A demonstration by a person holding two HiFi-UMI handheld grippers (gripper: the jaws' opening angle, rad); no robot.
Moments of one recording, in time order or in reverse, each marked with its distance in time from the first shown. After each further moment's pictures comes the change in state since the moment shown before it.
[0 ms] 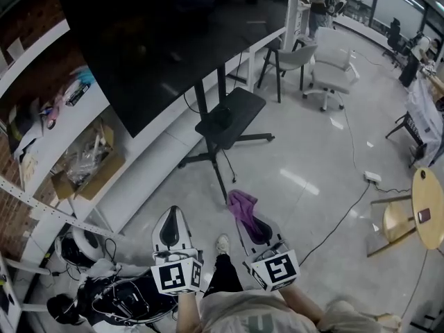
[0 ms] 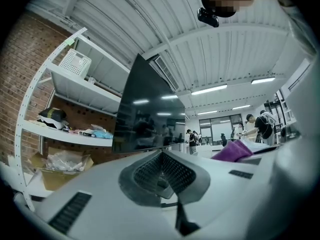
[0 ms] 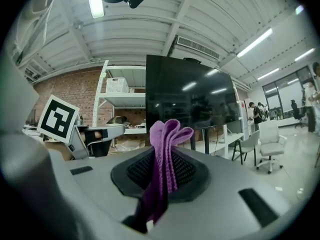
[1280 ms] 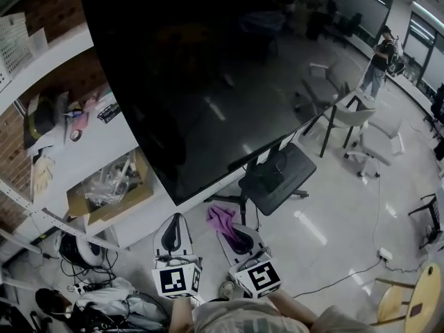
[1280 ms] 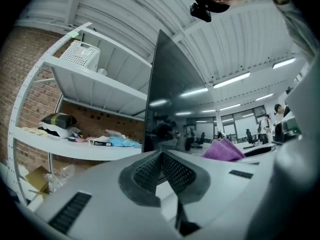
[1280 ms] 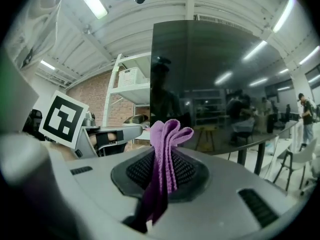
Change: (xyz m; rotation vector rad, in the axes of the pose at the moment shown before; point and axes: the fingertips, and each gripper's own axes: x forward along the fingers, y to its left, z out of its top) left arm 0.197 0.175 0.024 0.047 -0.028 0.227; right arm 0.308 0.044 0.042 -0.062 0.014 0.422
